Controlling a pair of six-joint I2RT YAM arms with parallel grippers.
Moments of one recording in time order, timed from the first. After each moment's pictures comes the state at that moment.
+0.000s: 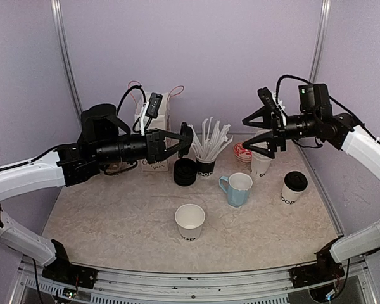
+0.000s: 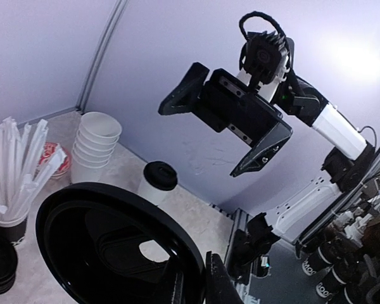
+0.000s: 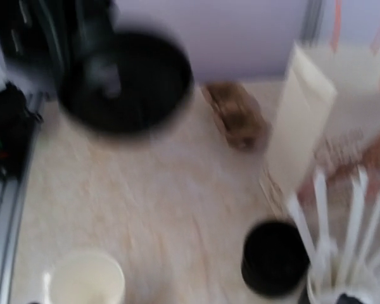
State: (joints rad) left arm -0.89 1.30 1.12 0.09 0.34 -0.43; right arm 0.43 1.27 1.30 -0.49 -0.87 -0.43
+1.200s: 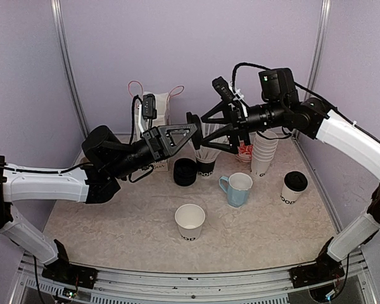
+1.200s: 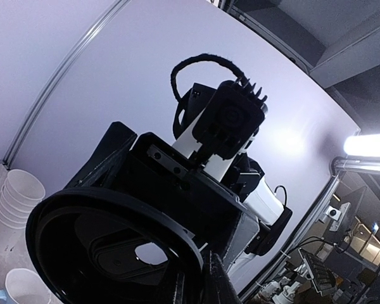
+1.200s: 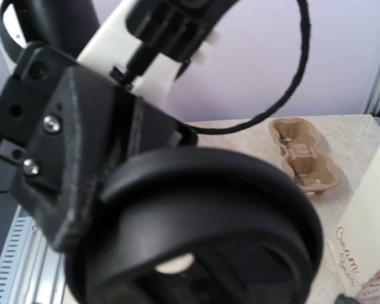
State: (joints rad) left arm -0.95 1.45 0.92 0.95 0.32 -0.83; right arm 0.74 1.50 1.59 -0.47 -0.75 -0.28
